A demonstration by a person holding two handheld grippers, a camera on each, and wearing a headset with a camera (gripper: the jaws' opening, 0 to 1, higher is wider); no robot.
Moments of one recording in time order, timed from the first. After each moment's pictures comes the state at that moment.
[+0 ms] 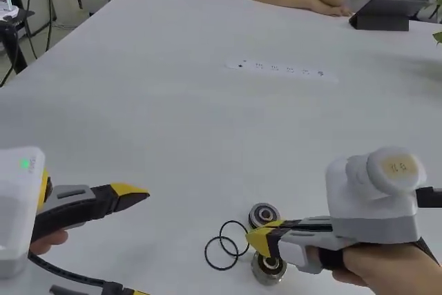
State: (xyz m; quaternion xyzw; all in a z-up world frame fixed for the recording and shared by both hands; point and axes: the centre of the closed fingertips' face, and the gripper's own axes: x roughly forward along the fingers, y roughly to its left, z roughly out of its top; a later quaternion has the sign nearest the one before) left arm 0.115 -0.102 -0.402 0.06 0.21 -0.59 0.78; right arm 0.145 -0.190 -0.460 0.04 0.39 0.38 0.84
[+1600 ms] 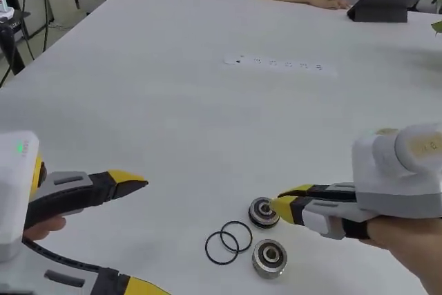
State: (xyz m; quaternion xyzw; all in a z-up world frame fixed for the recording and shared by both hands) left arm 0.123 -0.102 -0.386 0.08 0.20 -0.60 0.77; right arm 0.178 -0.236 -0.442 -0.01 0.34 0.34 0.88
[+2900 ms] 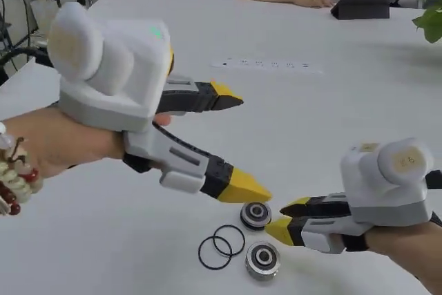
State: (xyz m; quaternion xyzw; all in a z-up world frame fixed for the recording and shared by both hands) left arm 0.164 -0.219 -0.325 0.16 0.10 -0.69 0.70; right arm 0.167 -0.243 -0.472 -0.03 0.36 0.37 0.86
